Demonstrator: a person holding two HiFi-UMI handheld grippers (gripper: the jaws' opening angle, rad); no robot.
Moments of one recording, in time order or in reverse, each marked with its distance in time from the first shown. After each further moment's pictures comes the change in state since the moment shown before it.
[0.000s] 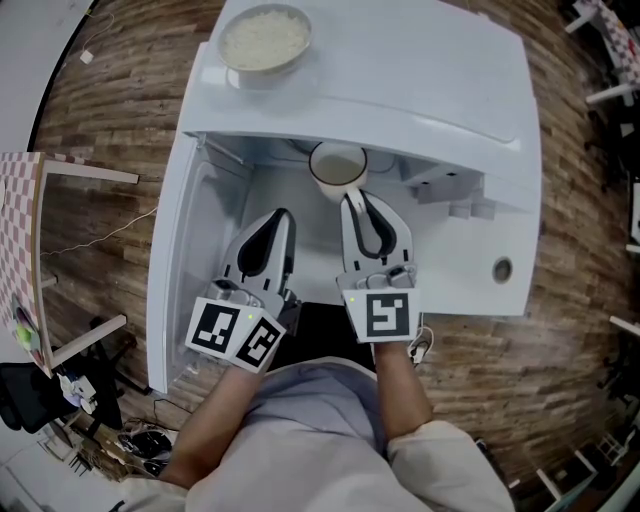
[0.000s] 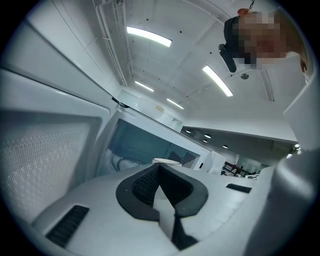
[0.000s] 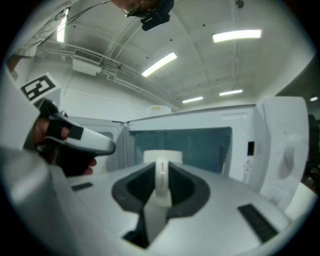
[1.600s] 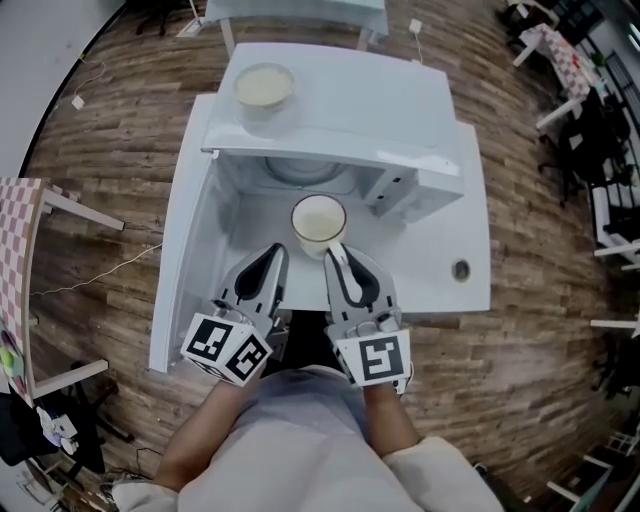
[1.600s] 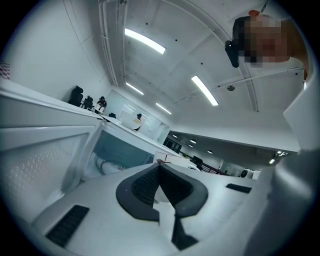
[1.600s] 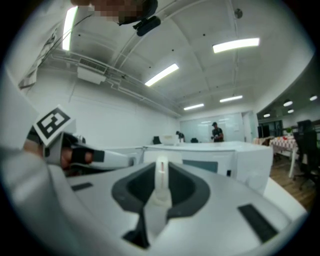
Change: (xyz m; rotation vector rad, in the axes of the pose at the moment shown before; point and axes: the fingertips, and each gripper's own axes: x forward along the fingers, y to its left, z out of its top) left arm -0.063 -0.057 0.016 -0.019 -0.045 -0.175; right arm -0.102 0.043 0.068 -0.001 -0.075 0.020
